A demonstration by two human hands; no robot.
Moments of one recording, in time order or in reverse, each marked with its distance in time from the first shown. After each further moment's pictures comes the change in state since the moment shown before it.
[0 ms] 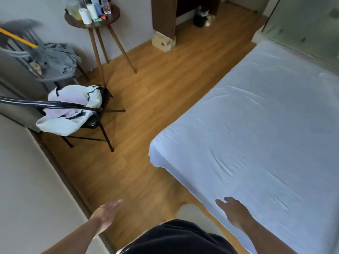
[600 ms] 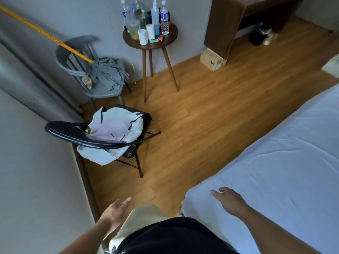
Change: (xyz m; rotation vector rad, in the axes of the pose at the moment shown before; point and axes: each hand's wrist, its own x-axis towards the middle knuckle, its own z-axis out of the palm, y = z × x) left_hand 0.144 0.073 -0.254 -0.415 0.130 -0.189; right_hand 0.151 -0.421 -0.017 -0.230 -0.146 -0.260
